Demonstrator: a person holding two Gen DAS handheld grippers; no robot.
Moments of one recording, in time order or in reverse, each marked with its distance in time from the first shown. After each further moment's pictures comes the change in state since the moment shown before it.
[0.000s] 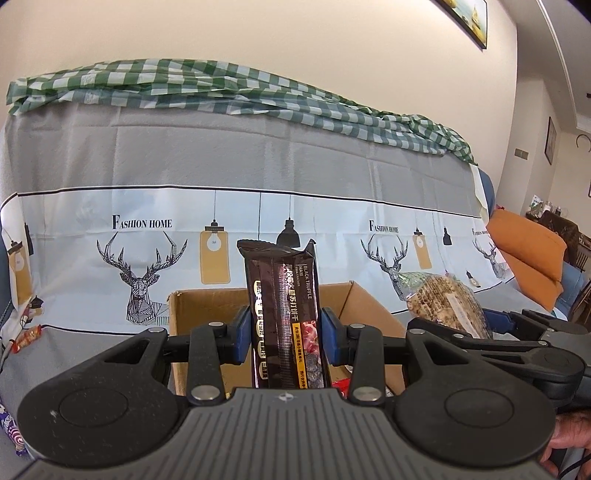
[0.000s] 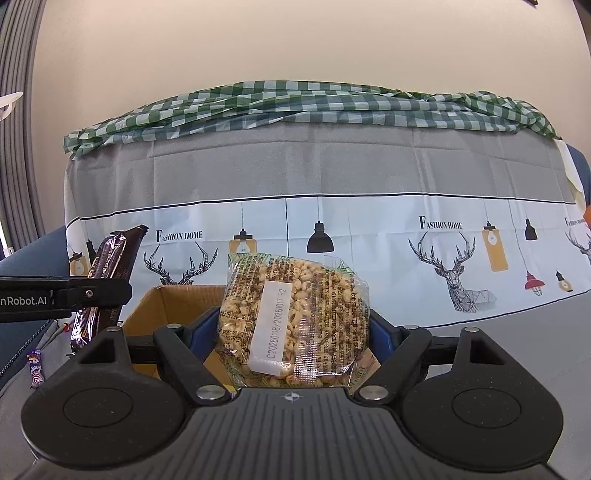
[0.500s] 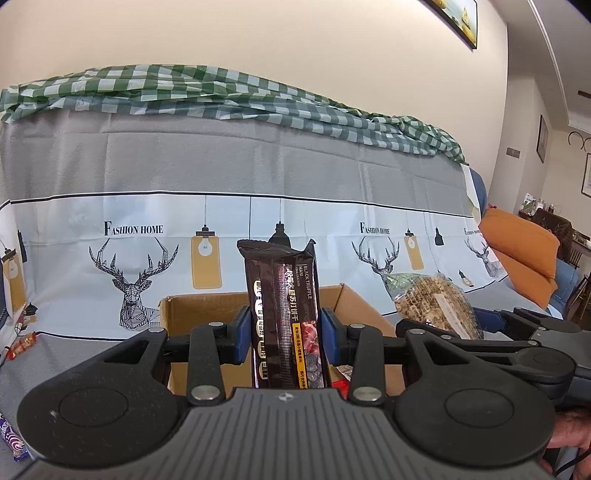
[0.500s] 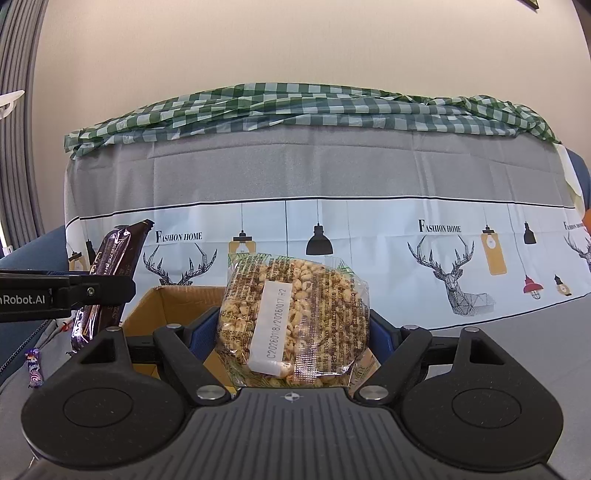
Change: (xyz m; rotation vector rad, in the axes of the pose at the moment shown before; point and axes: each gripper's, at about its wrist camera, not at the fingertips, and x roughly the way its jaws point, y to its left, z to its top) left arm -0.002 -0.002 -0.001 0.011 -0.016 -0.027; right arm -0.002 0.001 0.000 -0.009 -0.007 -0.008
